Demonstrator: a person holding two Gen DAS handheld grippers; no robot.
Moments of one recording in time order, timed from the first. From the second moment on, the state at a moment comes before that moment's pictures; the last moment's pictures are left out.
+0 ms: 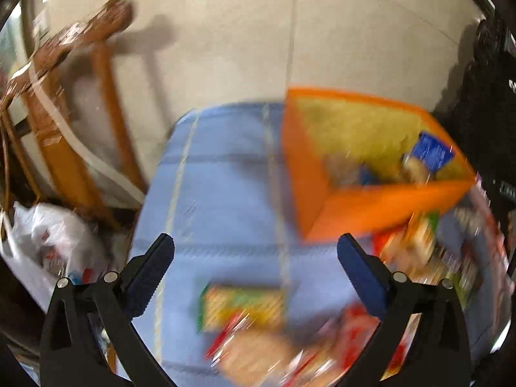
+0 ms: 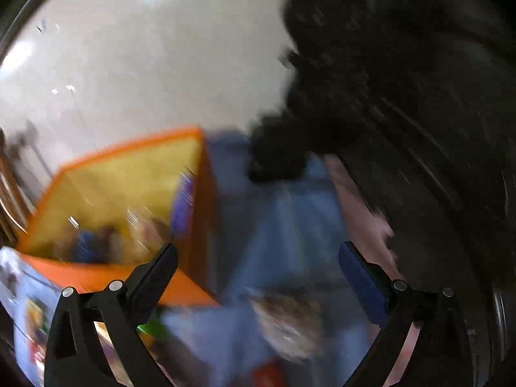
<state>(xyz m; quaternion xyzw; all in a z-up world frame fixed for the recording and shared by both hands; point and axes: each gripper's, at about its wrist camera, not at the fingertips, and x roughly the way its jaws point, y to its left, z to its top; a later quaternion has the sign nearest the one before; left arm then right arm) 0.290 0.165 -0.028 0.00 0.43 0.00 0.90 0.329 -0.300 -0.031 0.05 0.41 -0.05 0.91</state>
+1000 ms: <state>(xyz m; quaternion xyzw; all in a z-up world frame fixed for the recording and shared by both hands) 0.198 0.166 -0.131 -0.04 0.50 -0.09 0.86 0.308 -0.301 -0.128 0.04 0.47 -0.08 0.88</state>
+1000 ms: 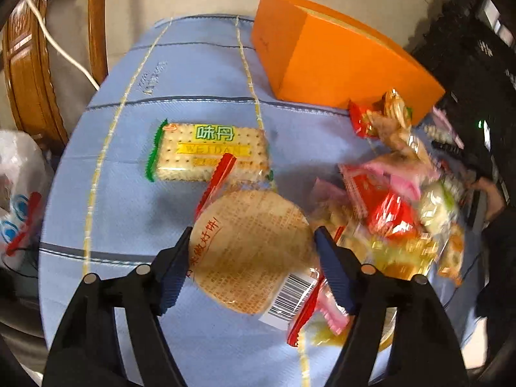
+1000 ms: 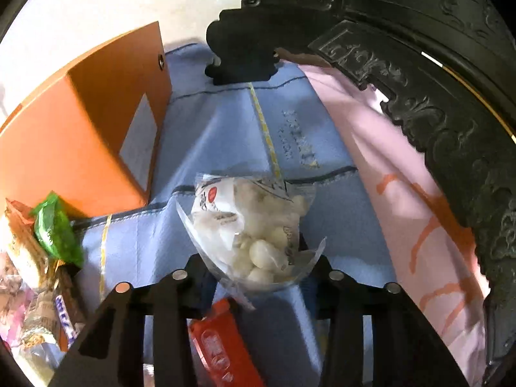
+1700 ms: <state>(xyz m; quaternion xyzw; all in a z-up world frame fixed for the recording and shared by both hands) 0.158 0.175 -0.072 -0.06 0.41 -0.09 0.90 0.264 -0.276 -0.065 0.08 0.38 -0.05 0.92</state>
